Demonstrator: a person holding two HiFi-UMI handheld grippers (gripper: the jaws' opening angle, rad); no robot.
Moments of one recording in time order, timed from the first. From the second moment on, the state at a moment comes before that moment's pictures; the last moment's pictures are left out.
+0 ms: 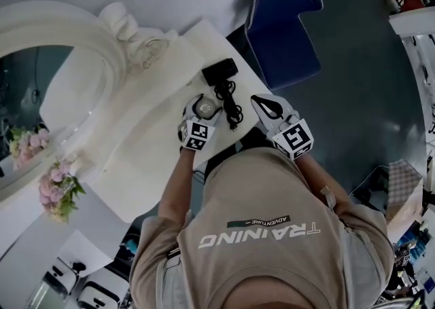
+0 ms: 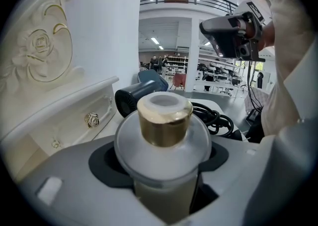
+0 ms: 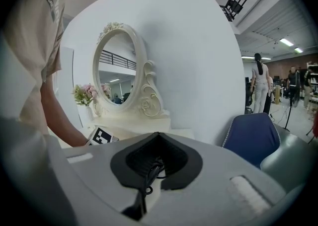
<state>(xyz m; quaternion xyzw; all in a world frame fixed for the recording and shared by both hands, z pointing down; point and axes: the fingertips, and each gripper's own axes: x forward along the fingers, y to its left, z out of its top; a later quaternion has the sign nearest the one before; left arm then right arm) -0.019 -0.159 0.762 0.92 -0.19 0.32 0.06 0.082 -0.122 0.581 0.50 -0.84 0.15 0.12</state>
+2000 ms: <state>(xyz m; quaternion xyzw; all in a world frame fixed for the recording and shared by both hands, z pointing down) -0.153 -0.143 0.511 0.88 -0.43 0.18 0.08 -0.012 -0.157 0.494 0.34 -0.94 0.03 0.08</state>
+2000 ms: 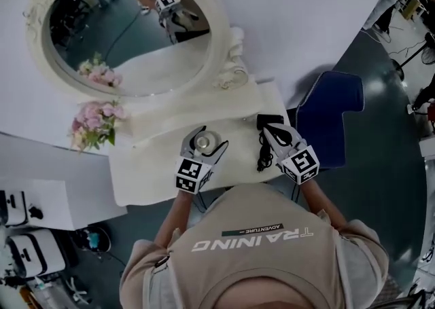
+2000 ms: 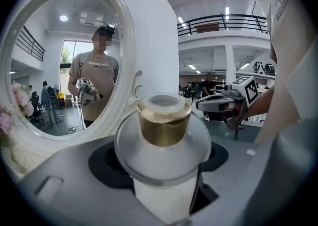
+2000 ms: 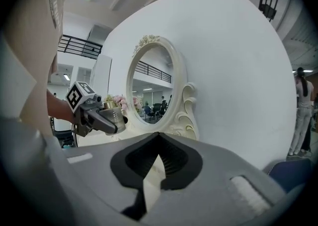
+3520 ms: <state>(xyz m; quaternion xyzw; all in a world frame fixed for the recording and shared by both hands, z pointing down) -0.161 -0.173 0.447 0.88 -0.46 0.12 0.06 -0.024 -0.169 0.425 0.35 -0.94 -0.02 0.05</state>
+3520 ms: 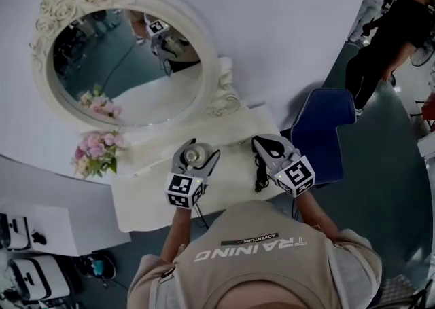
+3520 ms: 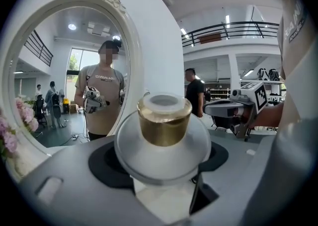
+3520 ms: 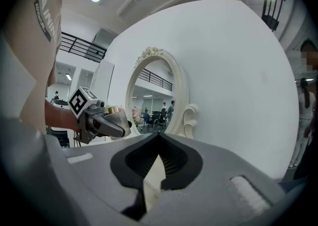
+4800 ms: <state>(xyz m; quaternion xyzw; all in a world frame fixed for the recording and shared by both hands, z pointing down) -0.171 -0.163 0.433 0.88 -0.46 0.09 0.06 -0.024 -0.170 0.409 0.35 -0.93 -0.03 0.03</state>
